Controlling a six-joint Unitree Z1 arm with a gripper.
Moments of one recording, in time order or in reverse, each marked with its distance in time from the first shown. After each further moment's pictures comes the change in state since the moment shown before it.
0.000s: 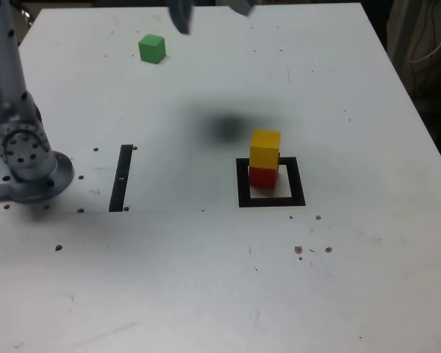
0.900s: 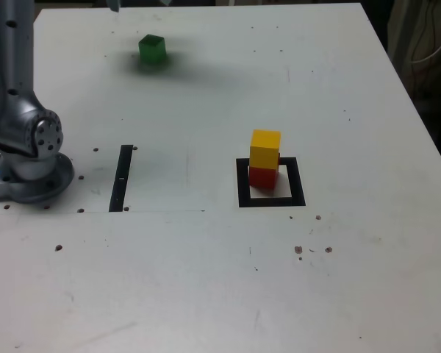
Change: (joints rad) arm 0.610 0.283 -0.152 -0.063 0.077 0.504
